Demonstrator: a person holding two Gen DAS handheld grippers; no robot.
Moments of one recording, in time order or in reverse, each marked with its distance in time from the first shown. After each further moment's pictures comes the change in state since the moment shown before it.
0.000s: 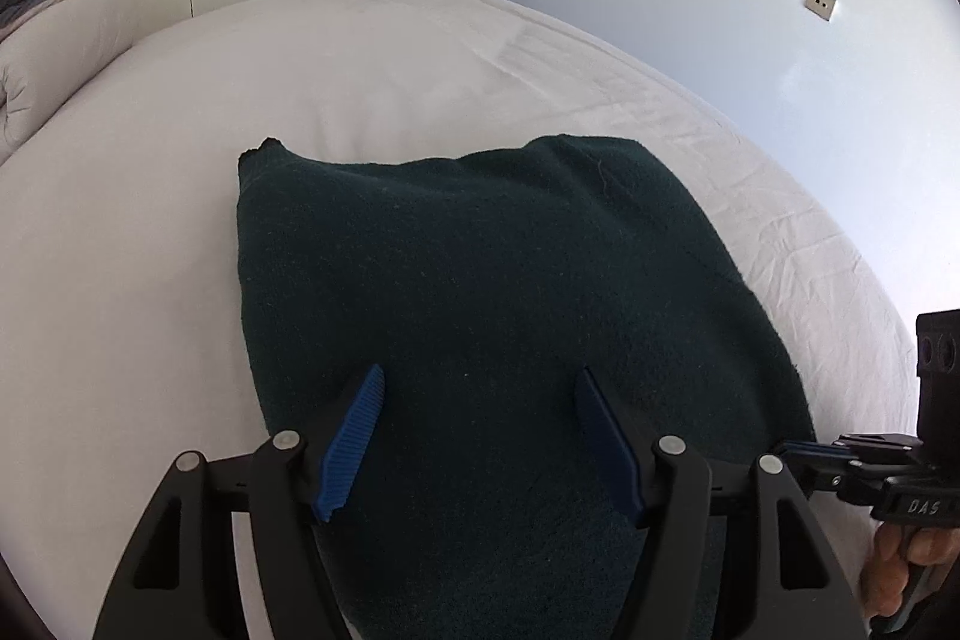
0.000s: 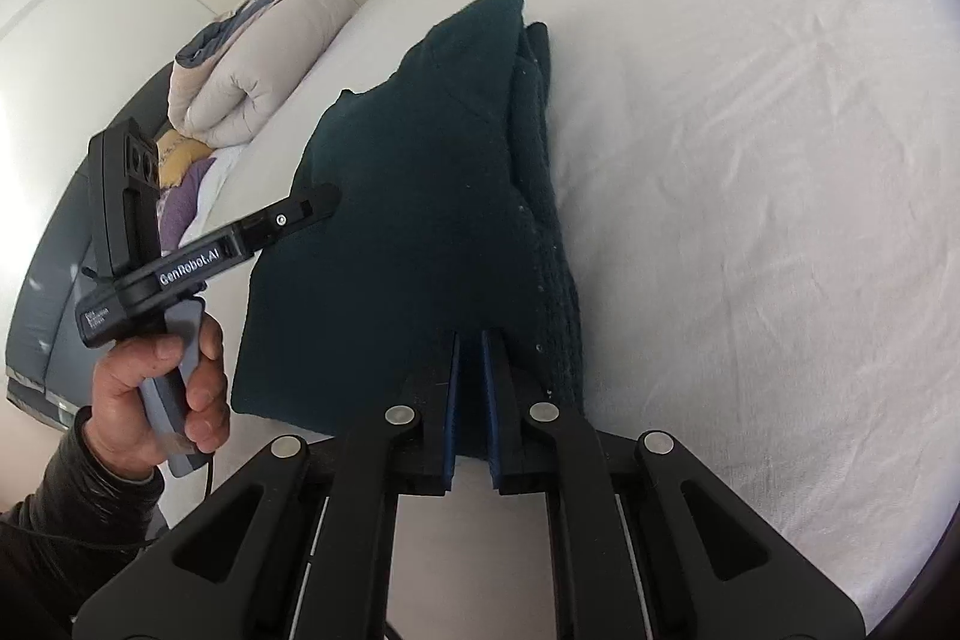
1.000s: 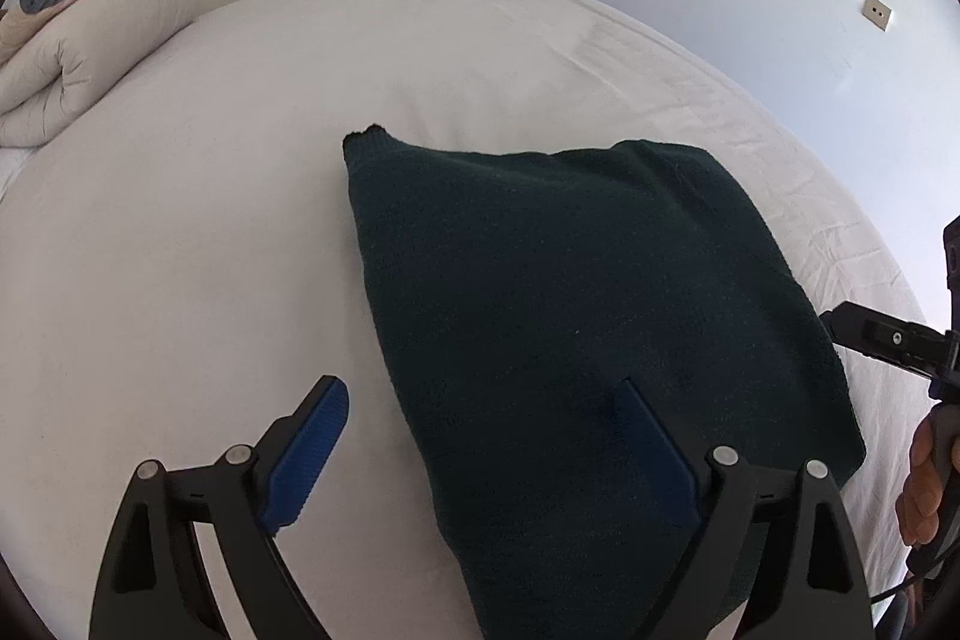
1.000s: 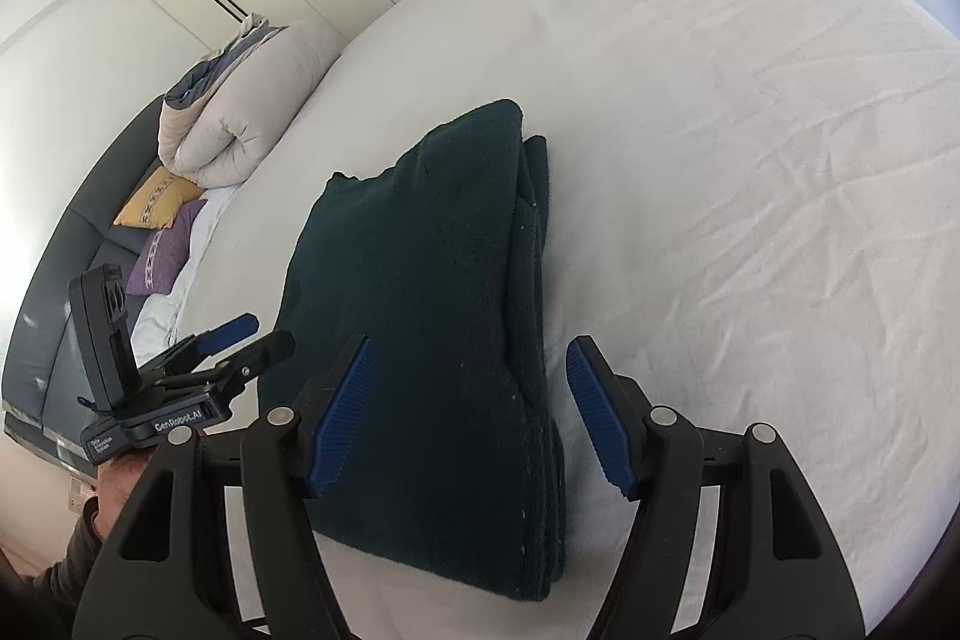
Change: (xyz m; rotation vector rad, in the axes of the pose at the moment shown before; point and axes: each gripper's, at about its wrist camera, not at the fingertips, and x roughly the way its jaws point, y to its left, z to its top) left arm -0.031 0.025 -0.001 -0.079 0.084 0.122; right arm -0.002 0.011 0.083 0.015 -0.055 -0.046
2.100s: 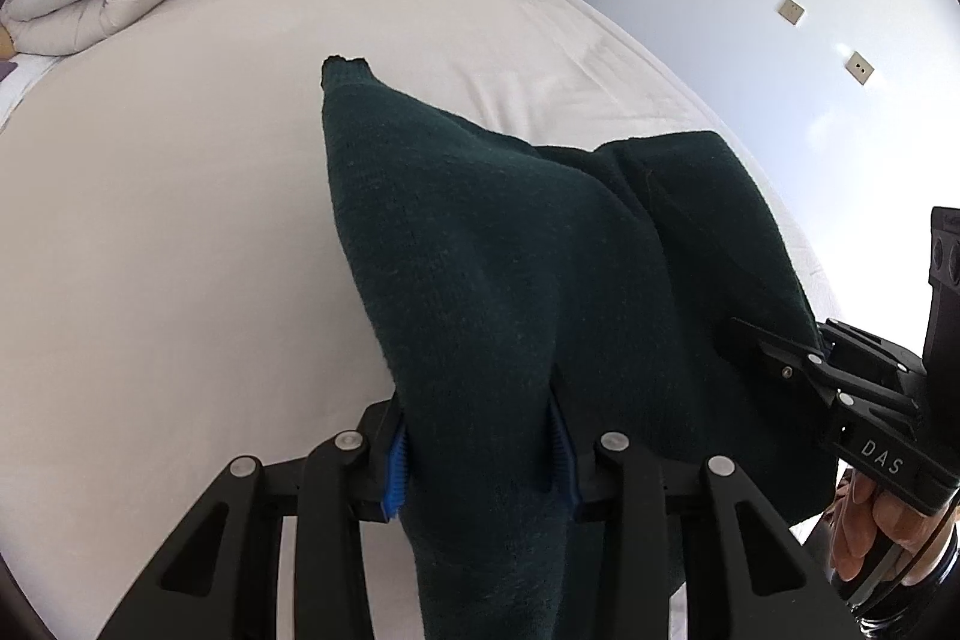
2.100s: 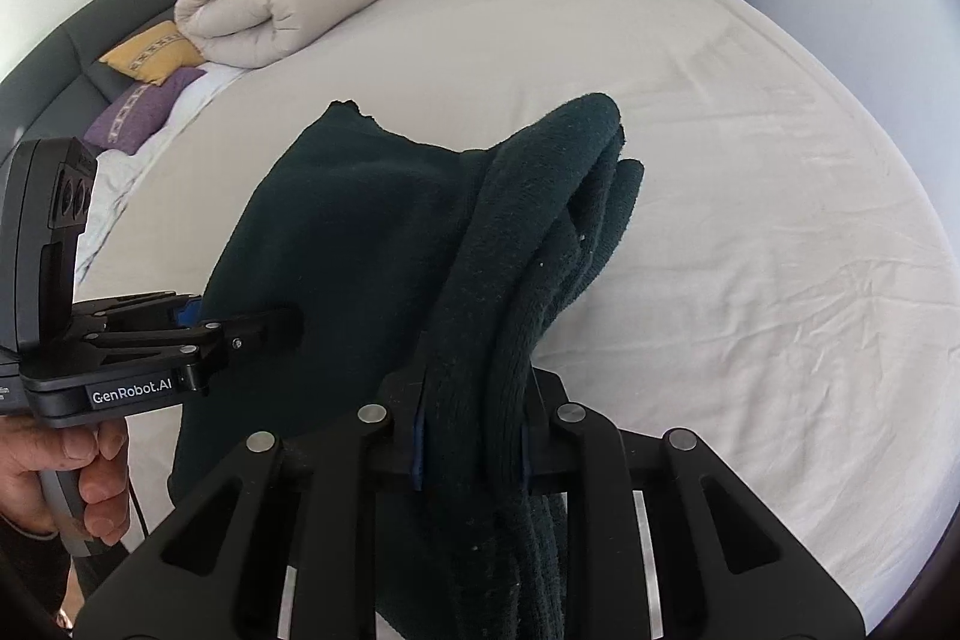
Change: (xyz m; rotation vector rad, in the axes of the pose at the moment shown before) left arm -0.116 0.061 -0.070 -0.112 0.033 -0.101; right arm 0.042 0.189 -0.044 -0.384 0.050 -0.194
